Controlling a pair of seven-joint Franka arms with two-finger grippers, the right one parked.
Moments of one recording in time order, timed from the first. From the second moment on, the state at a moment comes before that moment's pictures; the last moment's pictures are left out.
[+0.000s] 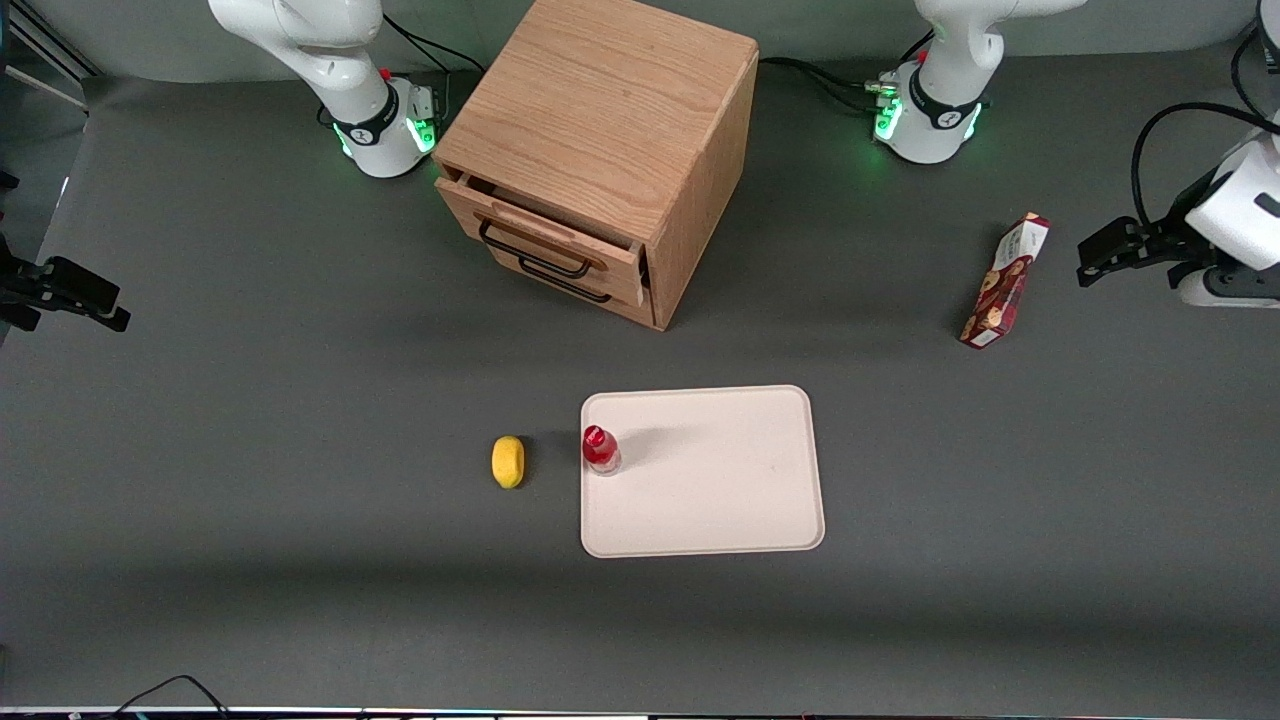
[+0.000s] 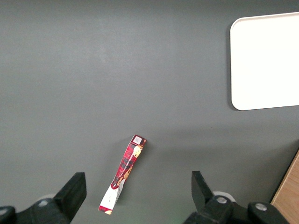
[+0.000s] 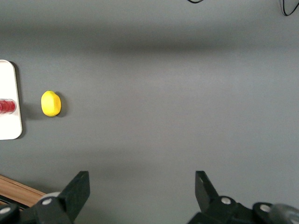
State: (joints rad) arm 0.06 -0.09 -0.08 -1.76 -0.01 1.66 0.02
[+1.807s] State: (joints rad) arm 0.12 -0.08 0.06 -2.73 0.02 2.54 0.50
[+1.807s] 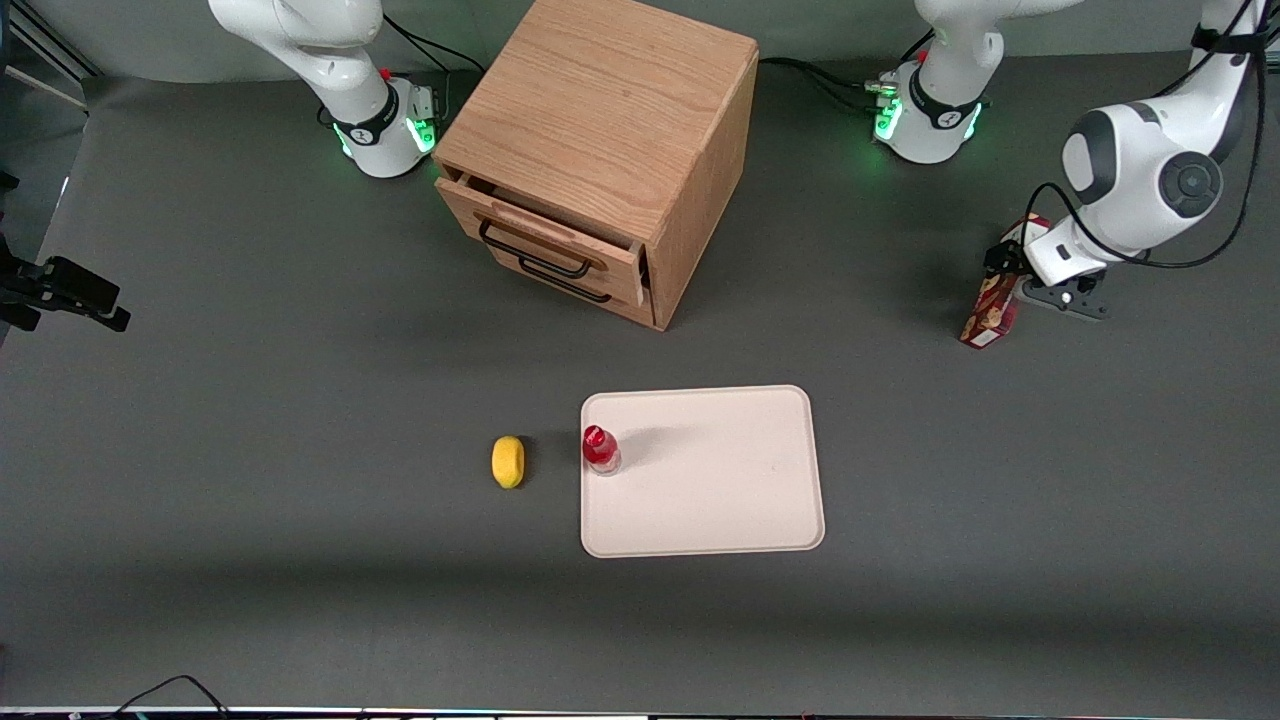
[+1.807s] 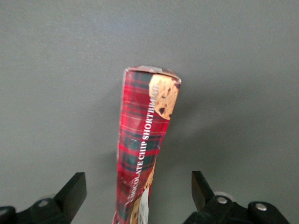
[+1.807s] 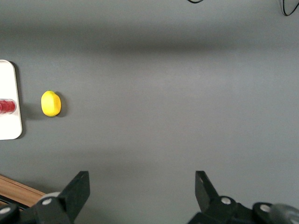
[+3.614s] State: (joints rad) arm 0.04 0.15 -0.16 -1.74 0.00 1.77 0.11
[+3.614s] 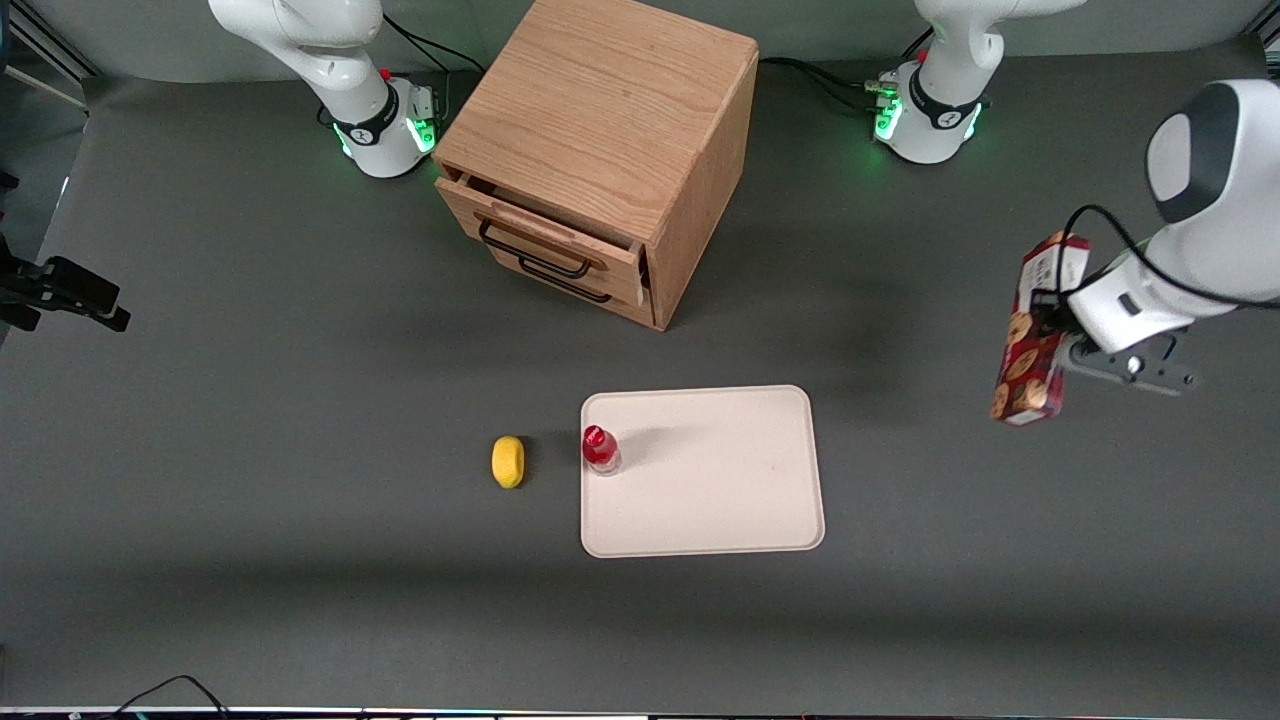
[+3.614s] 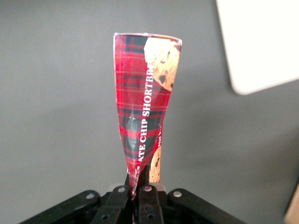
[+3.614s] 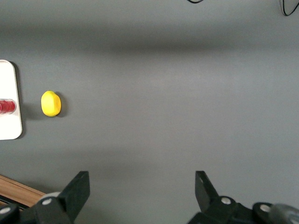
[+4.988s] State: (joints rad) arm -0.21 0.81 -0.27 -1.40 0.17 2.22 -0.61
